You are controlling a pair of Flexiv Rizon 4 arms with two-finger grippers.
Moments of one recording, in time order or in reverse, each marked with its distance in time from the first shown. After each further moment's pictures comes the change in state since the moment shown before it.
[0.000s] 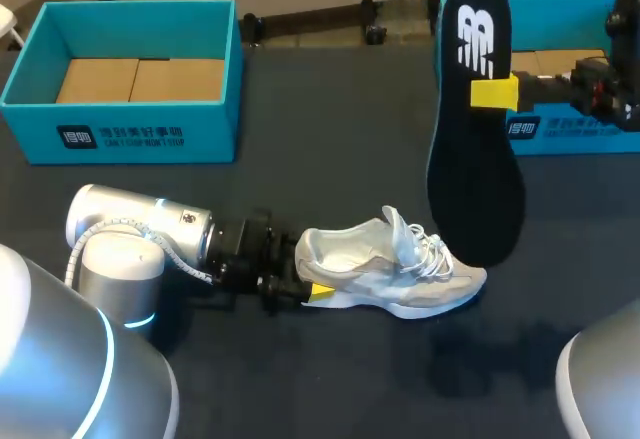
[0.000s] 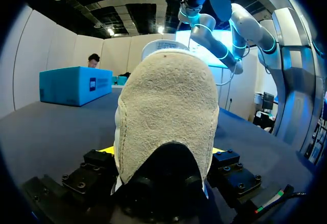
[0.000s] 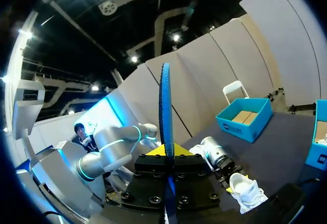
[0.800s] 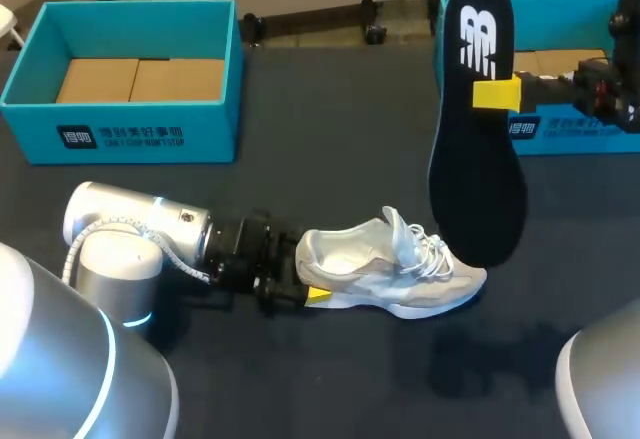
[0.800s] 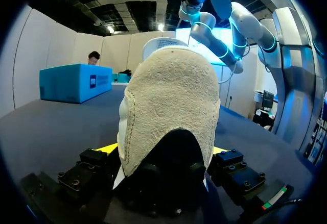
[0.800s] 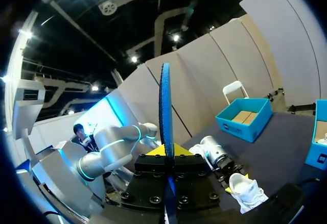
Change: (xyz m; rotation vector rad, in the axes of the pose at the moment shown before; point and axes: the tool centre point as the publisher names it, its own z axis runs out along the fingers) left arm 0.000 0.004 -0.005 -0.028 0.001 0.000; right arm 0.001 -0.001 -0.001 -0.001 -0.001 -0.001
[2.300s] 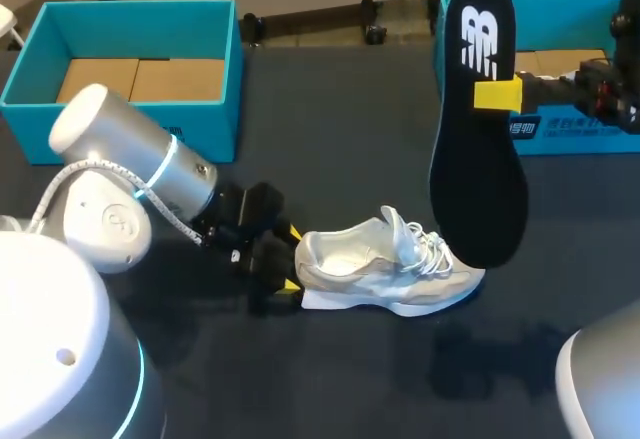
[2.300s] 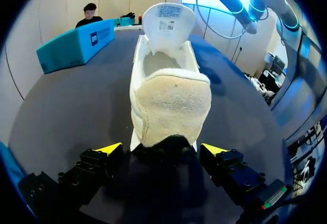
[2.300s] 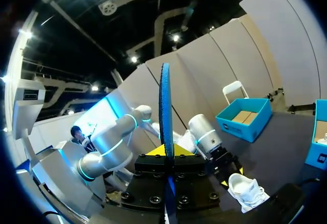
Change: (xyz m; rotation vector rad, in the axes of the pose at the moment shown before) left arm 0.001 0.001 -0.060 -0.598 -0.071 -0.003; right arm 0.001 -0.001 -0.001 -0.001 -0.002 0.001
